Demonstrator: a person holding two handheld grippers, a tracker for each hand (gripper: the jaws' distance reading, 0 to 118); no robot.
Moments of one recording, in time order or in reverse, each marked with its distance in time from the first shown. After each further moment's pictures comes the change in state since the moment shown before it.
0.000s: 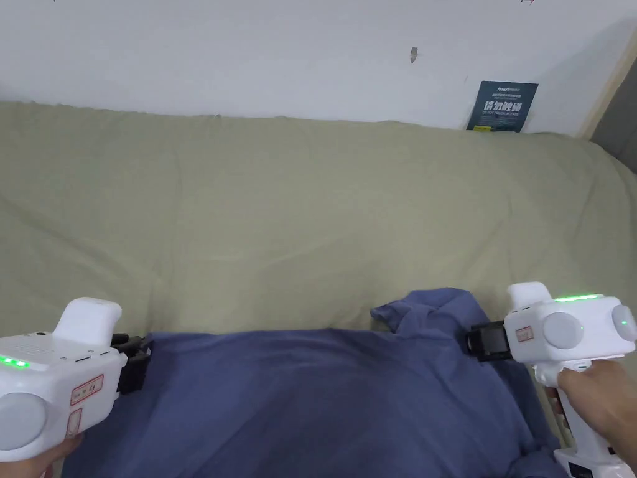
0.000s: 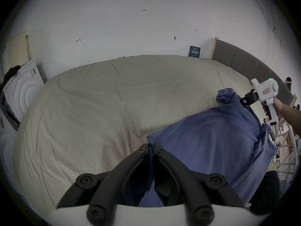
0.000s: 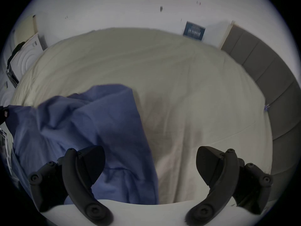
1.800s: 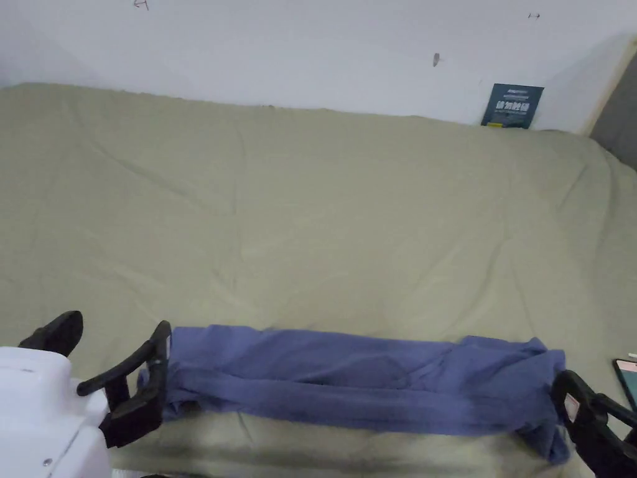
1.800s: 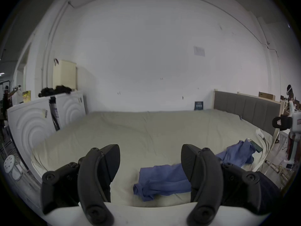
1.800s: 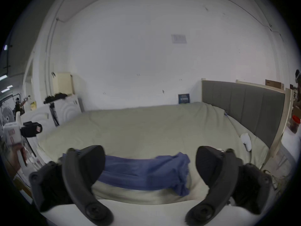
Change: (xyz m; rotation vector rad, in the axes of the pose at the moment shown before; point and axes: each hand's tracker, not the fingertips) left arm 0.085 -0.210 0.320 0.634 0.234 0.046; right arm -0.084 -0.364 0.378 0.867 0.175 -0.150
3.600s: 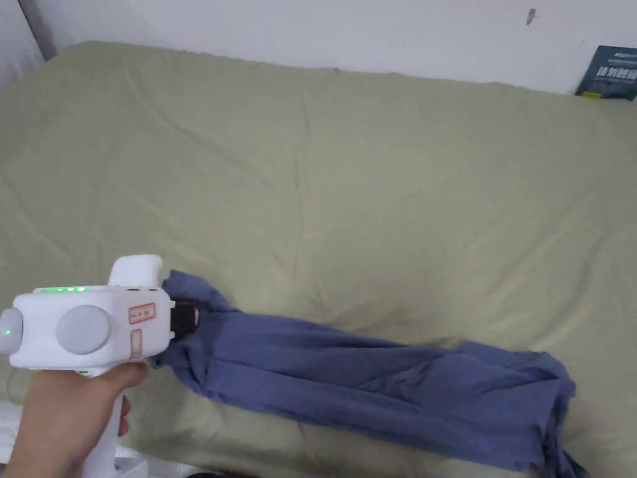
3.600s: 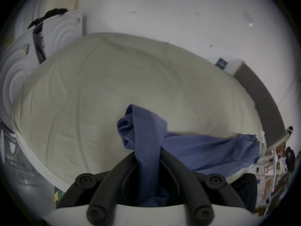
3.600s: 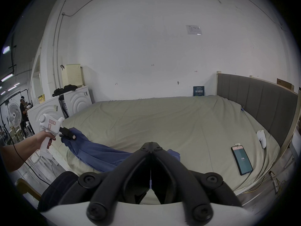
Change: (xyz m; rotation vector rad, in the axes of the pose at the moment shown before) left arm -0.083 -0.038 -0.210 -0.720 -0.122 0.281; right arm -0.046 -0.007 -0.038 -0.118 0.057 0.032
